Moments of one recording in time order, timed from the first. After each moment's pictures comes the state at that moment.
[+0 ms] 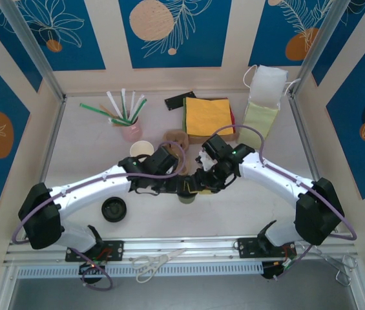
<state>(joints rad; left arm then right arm) -0.94 1.42 1.07 -0.68 0.14 -0.79 0.67 1.41 1.03 -0.89 -0.53 0.58</state>
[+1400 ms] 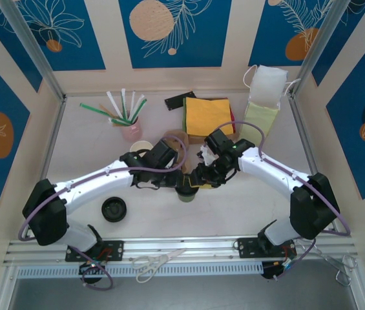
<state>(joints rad) -0.87 1.46 1.08 -0.66 0.14 -0.72 0.61 1.46 1.04 -0.87 -0.56 0.53</state>
